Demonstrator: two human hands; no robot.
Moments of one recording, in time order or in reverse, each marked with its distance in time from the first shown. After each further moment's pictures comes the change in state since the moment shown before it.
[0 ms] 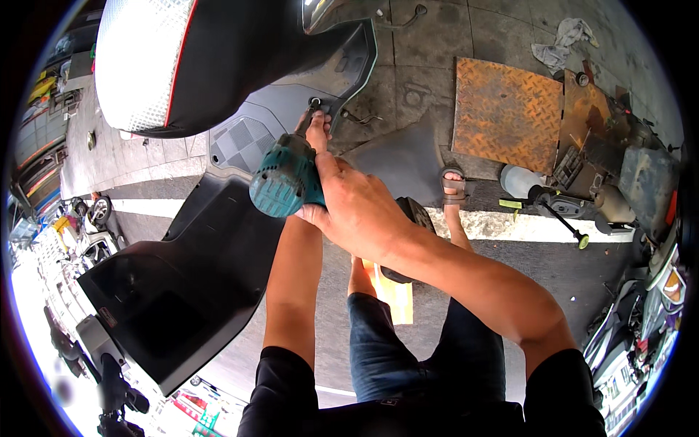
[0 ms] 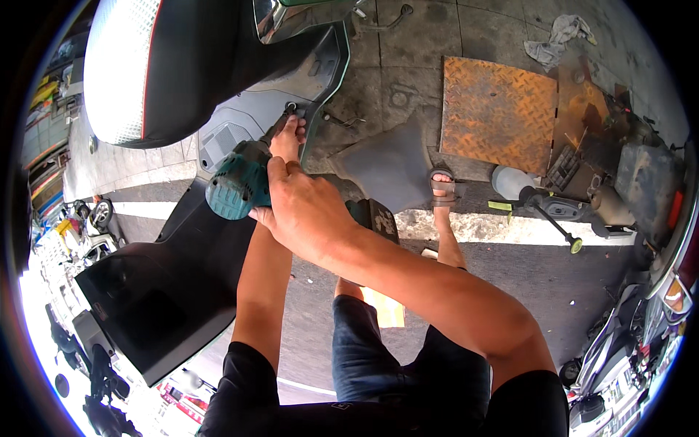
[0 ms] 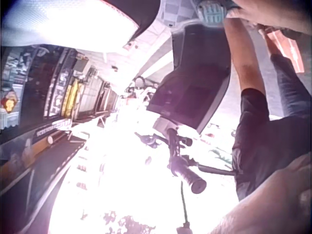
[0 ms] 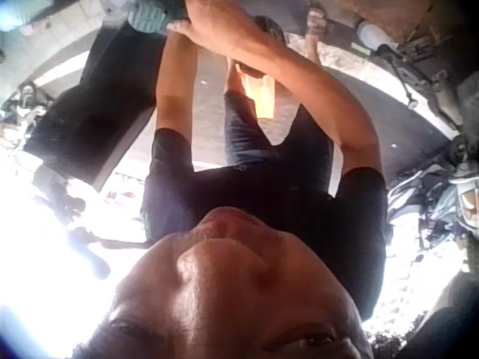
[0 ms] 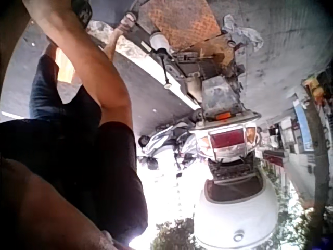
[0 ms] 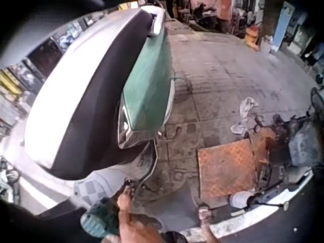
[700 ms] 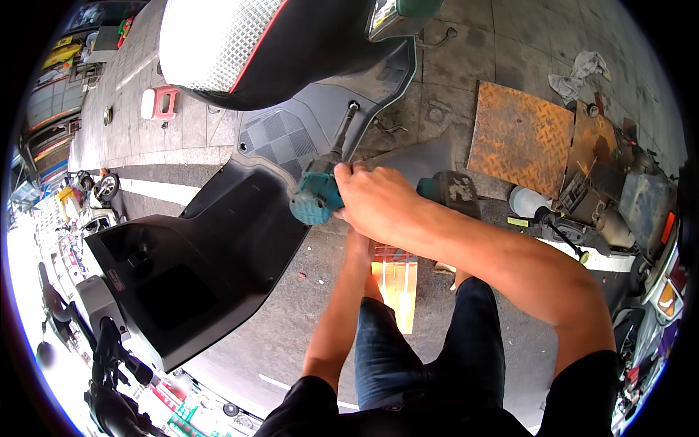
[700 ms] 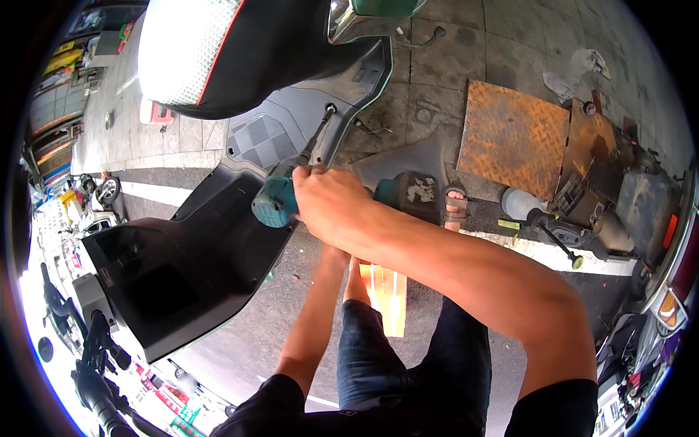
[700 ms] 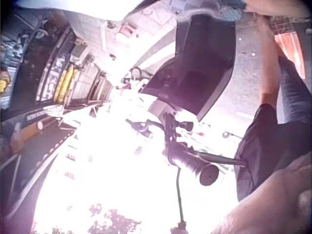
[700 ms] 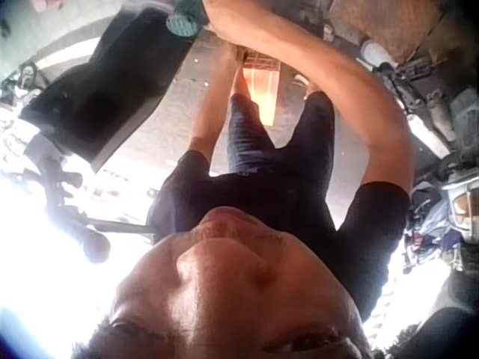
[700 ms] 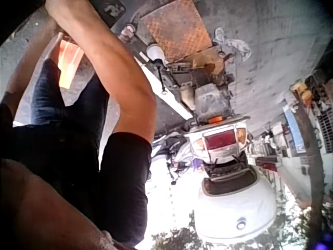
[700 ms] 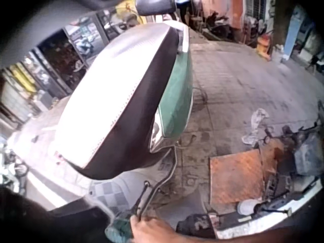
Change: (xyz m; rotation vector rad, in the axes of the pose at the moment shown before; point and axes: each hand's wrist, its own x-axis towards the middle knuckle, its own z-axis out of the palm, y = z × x) left_hand -0.190 -0.071 -0.055 -0.719 0.086 -0.453; right_hand 0.013 -0.022 0.018 -0.499 -0.275 -0.138
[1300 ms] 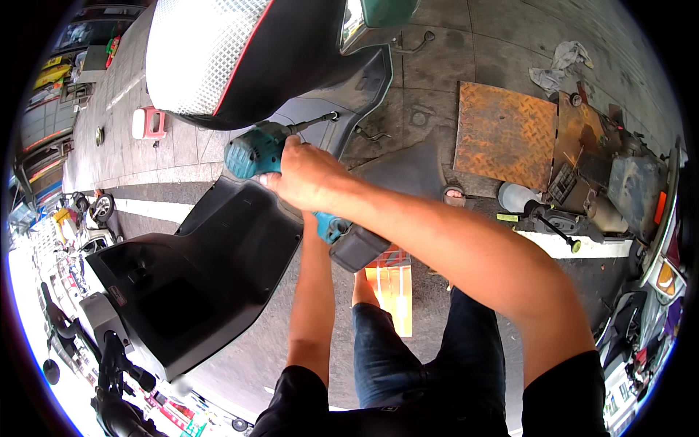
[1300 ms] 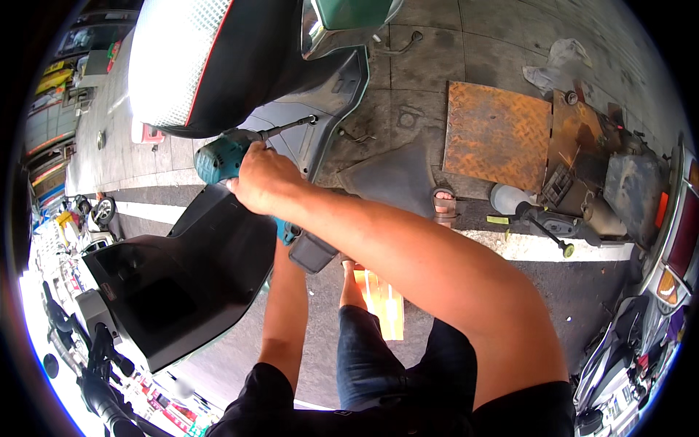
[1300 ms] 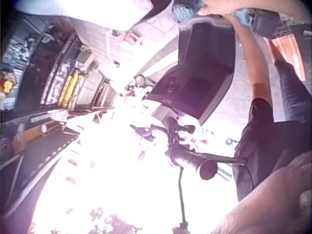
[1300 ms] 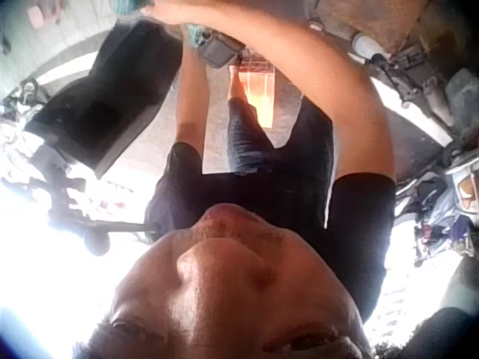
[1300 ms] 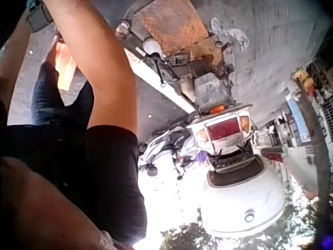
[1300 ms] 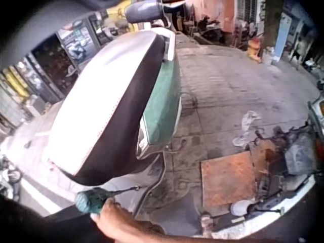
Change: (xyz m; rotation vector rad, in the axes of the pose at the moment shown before) left_hand 0.030 0.090 0.050 0.436 -0.171 0.459; right_hand 0.063 -0.025 -0.026 0.552 -0.064 0.252
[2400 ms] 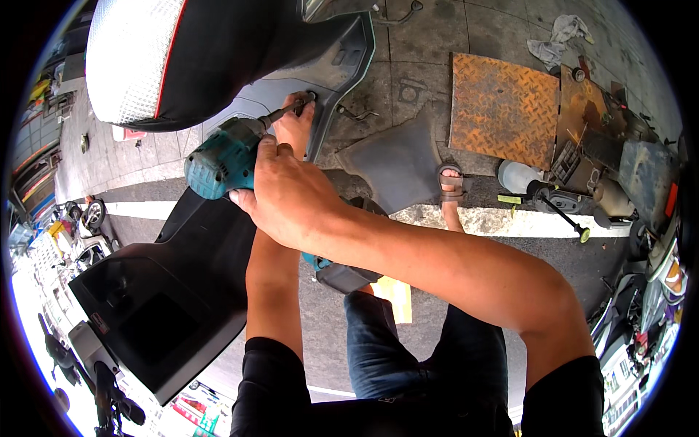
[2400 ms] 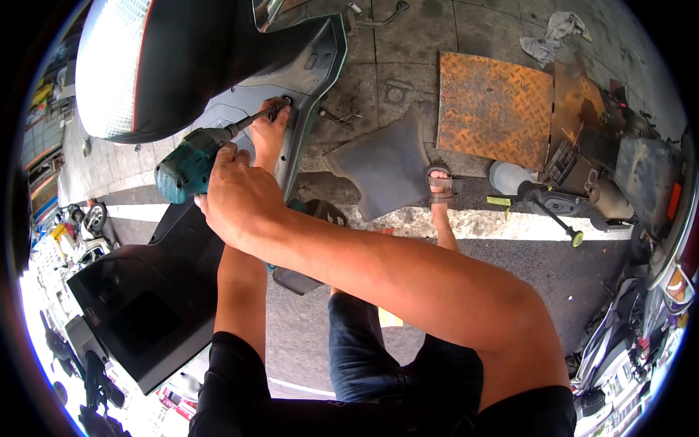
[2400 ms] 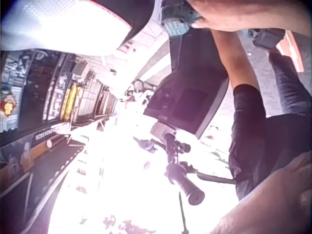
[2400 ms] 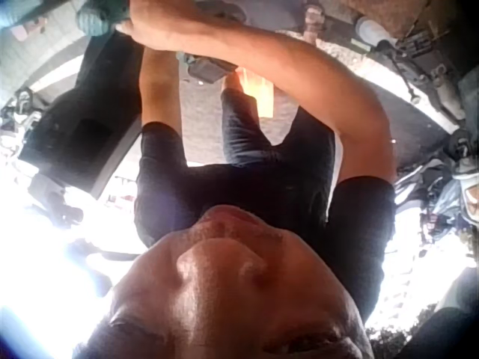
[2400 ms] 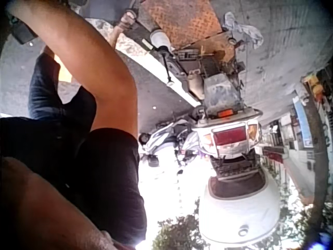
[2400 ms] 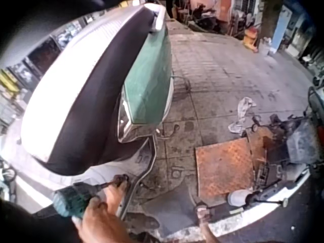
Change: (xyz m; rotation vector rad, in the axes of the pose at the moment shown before) left_hand 0.145 -0.014 0.032 0.819 -0.076 0.638; right_hand -0.024 0.022 0.024 0.080 0.273 -0.086
